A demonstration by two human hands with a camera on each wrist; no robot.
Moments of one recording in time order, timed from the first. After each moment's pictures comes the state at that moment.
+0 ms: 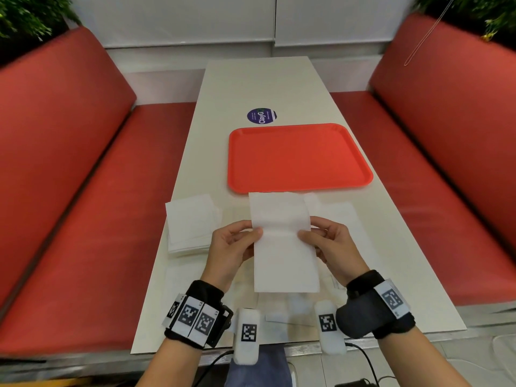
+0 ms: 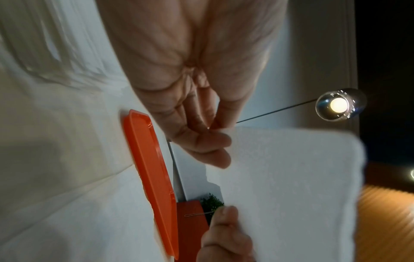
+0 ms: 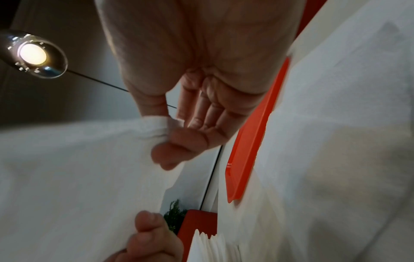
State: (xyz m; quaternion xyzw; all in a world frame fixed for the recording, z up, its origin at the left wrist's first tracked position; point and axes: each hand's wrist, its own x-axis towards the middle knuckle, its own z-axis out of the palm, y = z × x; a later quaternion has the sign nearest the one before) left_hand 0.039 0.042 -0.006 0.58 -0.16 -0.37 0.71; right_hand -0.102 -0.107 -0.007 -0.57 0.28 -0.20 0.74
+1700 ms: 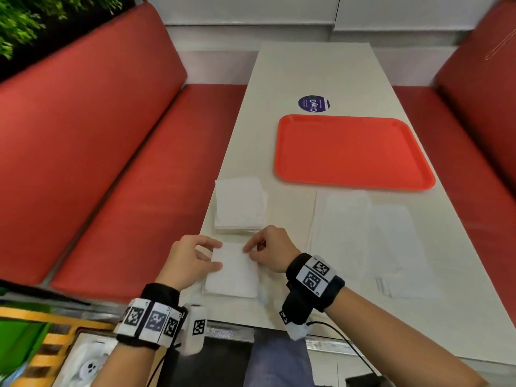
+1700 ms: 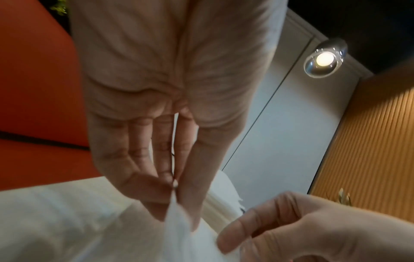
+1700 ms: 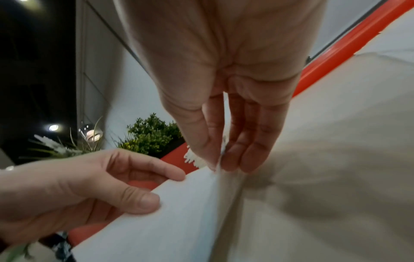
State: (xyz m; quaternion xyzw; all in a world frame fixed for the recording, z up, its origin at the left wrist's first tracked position) left_hand 0.113 0.183 -0.032 0.88 -0.19 -0.24 0.36; right_hand 0.026 -0.008 -0.049 -0.87 0.17 0.07 0.46
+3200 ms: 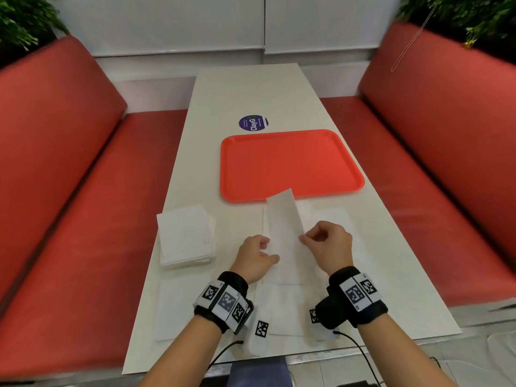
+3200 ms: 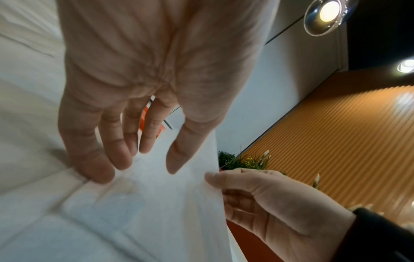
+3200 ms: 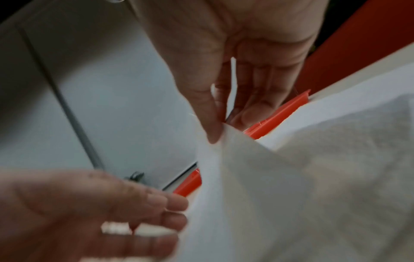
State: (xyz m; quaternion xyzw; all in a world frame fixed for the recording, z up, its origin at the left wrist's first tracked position) left_hand 0.043 -0.012 -0.055 0.80 -0.28 -0.36 0.40; right_hand -0.086 -0.135 -0.041 -0.74 0.47 -0.25 0.42
